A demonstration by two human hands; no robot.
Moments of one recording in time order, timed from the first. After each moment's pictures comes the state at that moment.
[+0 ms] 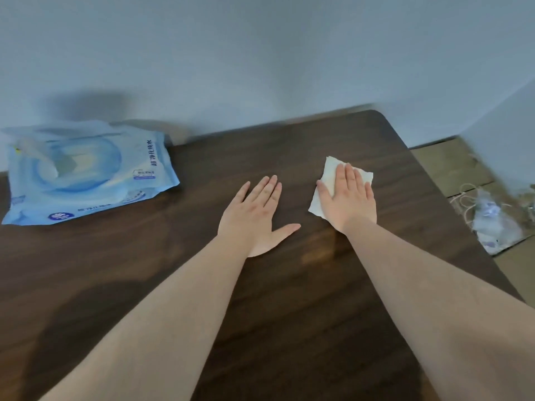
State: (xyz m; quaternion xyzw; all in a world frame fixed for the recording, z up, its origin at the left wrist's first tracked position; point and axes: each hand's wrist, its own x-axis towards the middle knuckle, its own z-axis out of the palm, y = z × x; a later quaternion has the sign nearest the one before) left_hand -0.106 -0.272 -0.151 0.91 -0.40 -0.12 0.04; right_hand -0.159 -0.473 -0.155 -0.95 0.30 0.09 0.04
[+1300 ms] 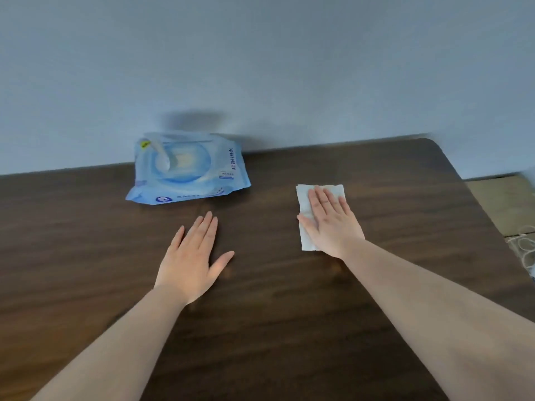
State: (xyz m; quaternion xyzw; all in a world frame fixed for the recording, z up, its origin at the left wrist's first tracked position) left_hand -0.141 -0.073 -0.139 0.97 -0.20 -0.14 0.05; right_hand -0.140 -0.367 -0.145 -0.99 0.02 0.16 0.01
